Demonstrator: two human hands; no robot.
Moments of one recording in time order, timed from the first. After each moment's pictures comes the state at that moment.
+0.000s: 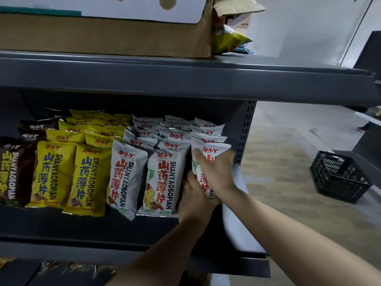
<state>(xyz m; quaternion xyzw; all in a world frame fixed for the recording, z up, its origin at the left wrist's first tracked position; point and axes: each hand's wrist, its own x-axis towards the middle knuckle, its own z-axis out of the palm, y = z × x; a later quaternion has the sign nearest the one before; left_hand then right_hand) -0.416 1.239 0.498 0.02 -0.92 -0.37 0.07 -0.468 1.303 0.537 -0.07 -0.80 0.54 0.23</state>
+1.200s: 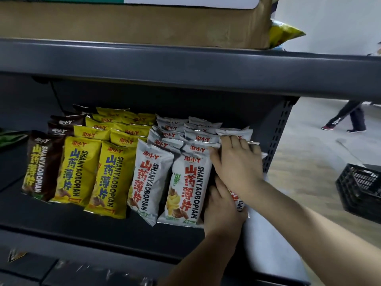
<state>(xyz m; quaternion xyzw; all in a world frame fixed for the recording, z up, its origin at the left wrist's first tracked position) -0.420 1.242 0.492 0.01 -0.94 -0.30 0.13 -0.473 1.288 0.569 0.05 -0.95 -0.02 0.30</state>
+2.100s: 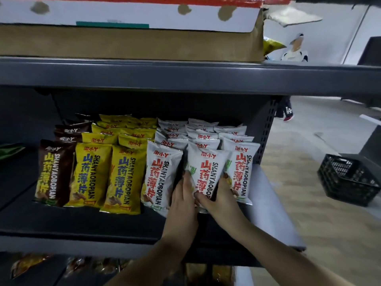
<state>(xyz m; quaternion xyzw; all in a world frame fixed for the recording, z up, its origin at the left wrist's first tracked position) -0.388 1.122 0.477 -0.16 -0.90 -0.34 0.21 -0.397 1.241 0.498 0.07 -0.84 0.52 0.15</state>
